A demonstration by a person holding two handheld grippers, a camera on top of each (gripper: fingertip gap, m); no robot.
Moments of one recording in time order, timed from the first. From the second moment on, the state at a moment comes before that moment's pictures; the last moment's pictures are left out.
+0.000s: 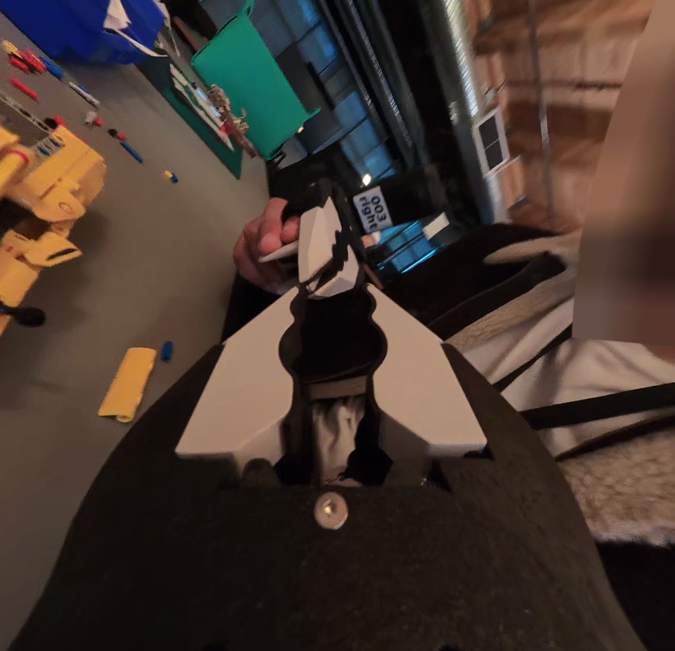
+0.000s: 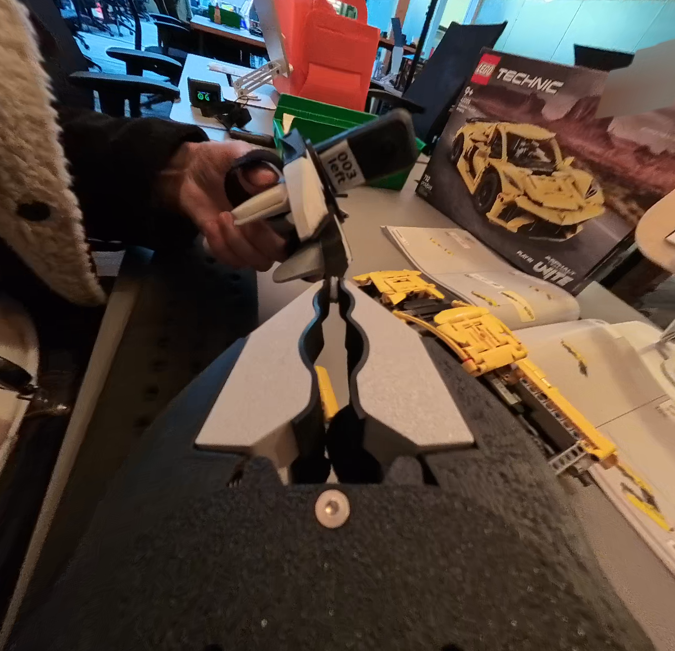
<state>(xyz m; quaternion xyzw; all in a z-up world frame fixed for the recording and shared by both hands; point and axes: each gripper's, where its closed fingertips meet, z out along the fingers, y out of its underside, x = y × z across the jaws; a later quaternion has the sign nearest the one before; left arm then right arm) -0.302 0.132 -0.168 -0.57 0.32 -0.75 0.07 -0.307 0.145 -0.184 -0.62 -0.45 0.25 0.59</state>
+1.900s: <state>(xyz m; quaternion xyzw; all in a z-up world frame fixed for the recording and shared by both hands) -0.289 0.183 -0.224 -0.72 0.34 -0.52 0.32 -0.286 0.178 -0.231 -0.75 -0.38 0.10 0.52</state>
